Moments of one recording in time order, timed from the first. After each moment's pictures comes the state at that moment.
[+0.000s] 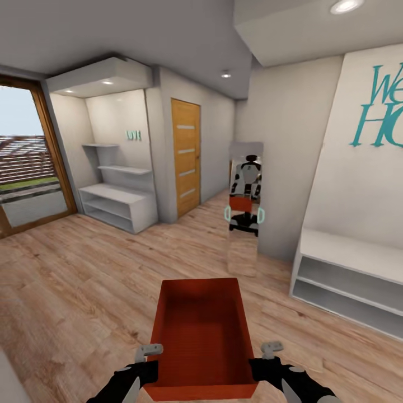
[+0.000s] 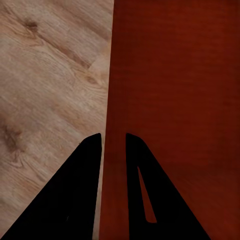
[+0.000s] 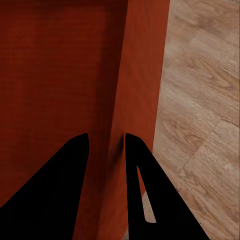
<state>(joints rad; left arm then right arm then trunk) -0.43 -0.10 0.08 -0.45 0.02 0.24 0.03 -0.55 -0.02 -0.06 -0.17 0.07 -0.01 0.30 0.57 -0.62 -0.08</state>
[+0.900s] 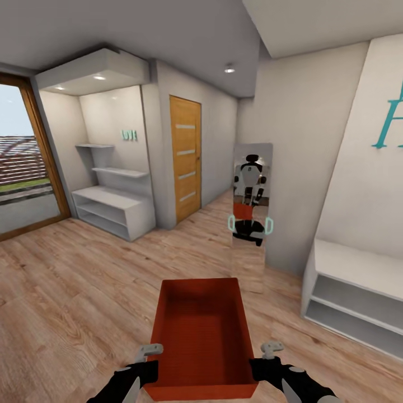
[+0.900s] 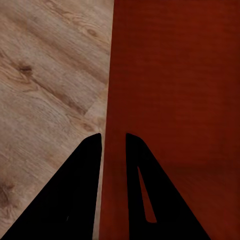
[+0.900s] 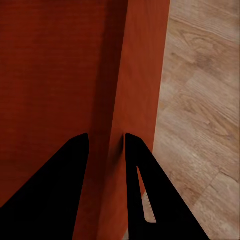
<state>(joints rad) -0.43 -0.10 0.08 -0.45 0.02 0.24 0.03 -0.55 -0.02 -0.06 -0.17 0.07 -0.01 0.30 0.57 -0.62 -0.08</state>
